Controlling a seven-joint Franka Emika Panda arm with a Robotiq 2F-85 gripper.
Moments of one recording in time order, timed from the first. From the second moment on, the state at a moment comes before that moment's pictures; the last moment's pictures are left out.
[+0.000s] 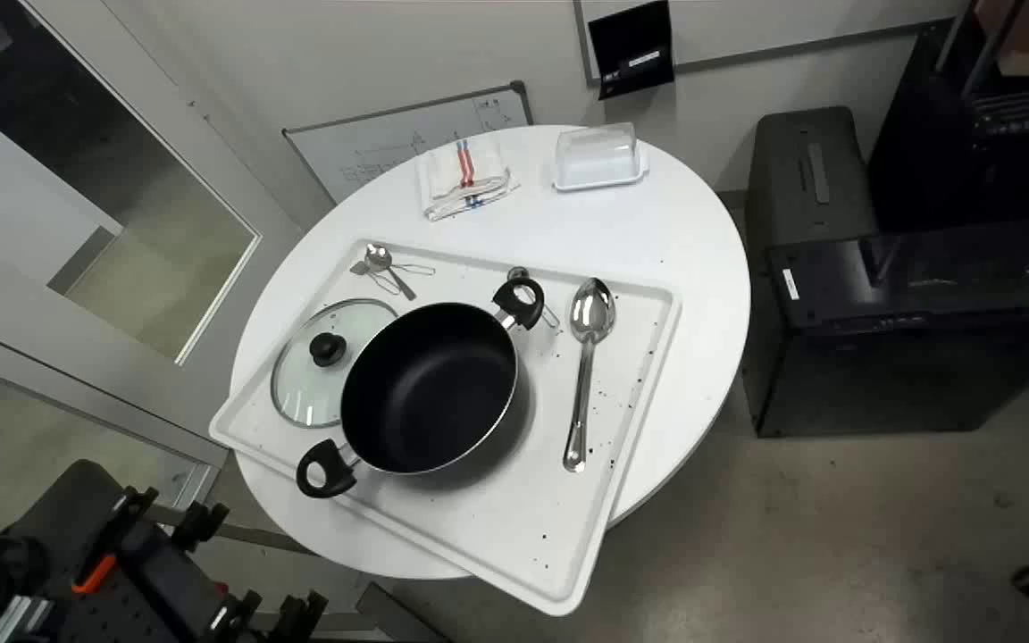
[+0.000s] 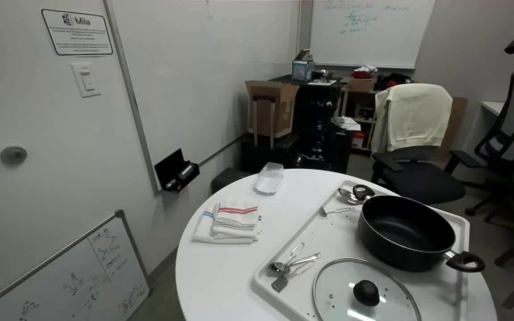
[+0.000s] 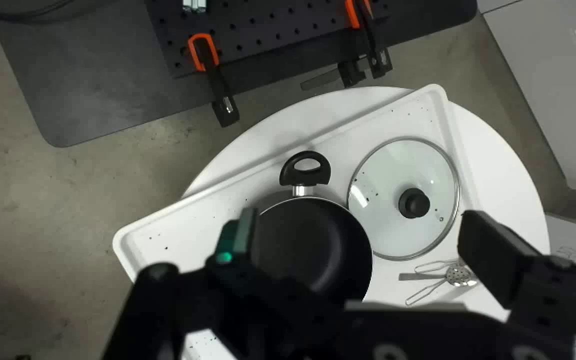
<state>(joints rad) -0.19 -0.69 -0.34 -2.59 0.00 1.72 -0.13</state>
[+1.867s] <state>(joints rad) -0.04 -0.33 0.01 -2.65 -0.04 2.22 -0.03</state>
